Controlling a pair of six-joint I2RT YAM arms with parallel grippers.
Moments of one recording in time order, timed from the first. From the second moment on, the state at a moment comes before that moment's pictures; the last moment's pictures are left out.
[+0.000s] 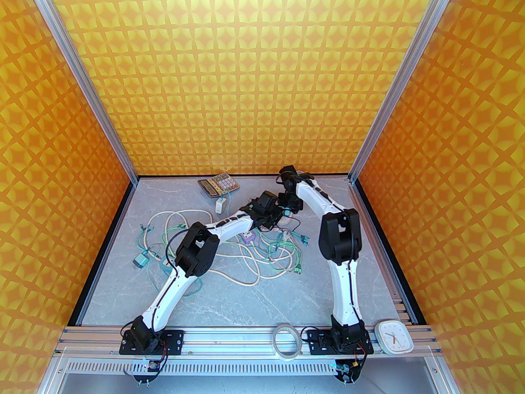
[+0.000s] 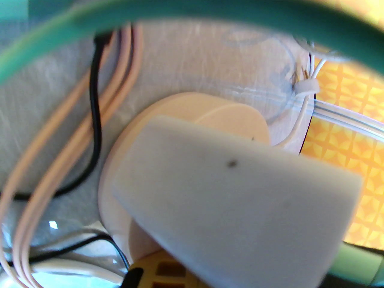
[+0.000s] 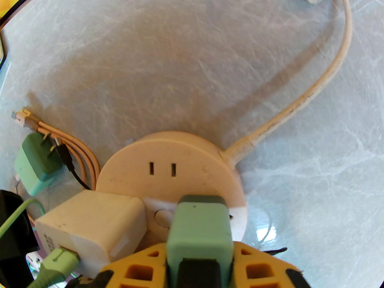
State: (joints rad) left arm -0.74 2.53 2.07 -0.27 0.14 -1.49; right arm 0.27 2.29 2.07 -1.07 0.07 0.39
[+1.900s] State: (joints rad) left arm -0.75 2.54 2.08 -0.27 0.15 -1.48; right arm 0.19 2.21 1.92 -0.99 -0.02 0.39
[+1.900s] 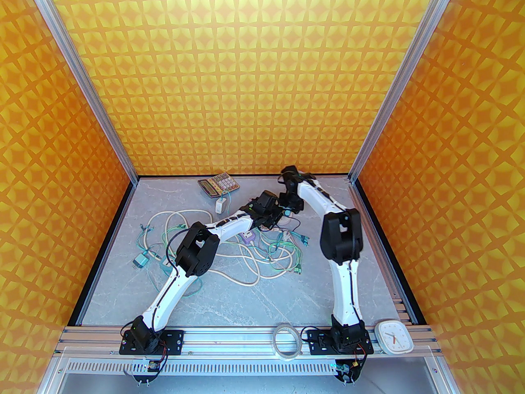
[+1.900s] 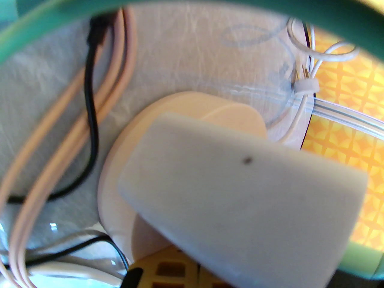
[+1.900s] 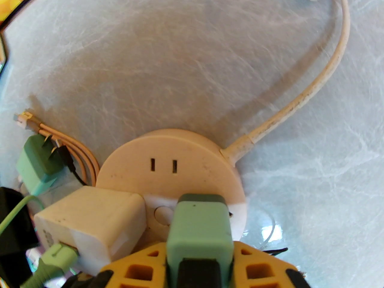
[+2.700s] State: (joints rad) left arm -0.76 2.54 2.10 -0.28 0.15 -1.49; right arm 0.25 2.18 2.03 -1.04 0.03 0.37
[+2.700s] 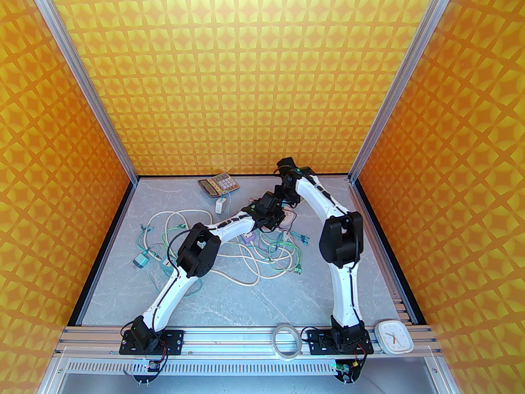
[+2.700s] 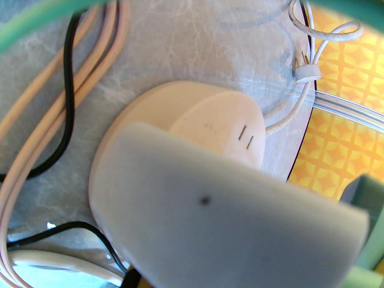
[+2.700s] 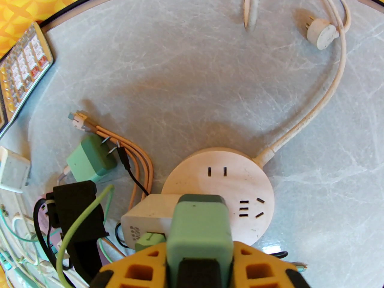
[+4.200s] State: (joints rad) left arm -0.83 2.33 2.08 -0.50 0.02 -0.94; right arm -0.15 1.90 1.21 -0.36 -0.40 0.59
